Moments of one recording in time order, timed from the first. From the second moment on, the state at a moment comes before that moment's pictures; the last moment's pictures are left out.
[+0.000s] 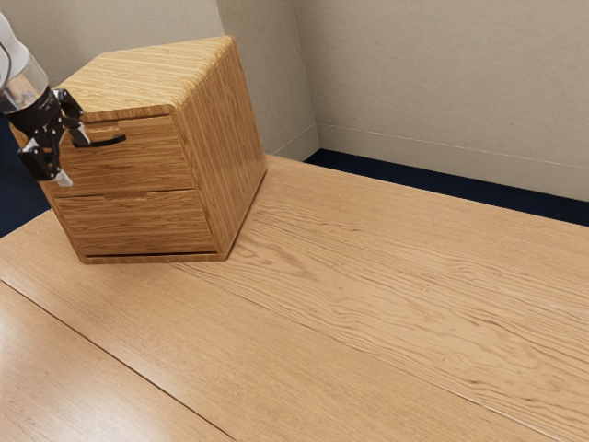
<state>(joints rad) 0.14 0.12 0.50 -1.39 -0.07 1.83 -1.46</state>
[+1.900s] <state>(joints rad) 0.19 0.18 0.48 -1.32 -0.06 1.88 -1.51</state>
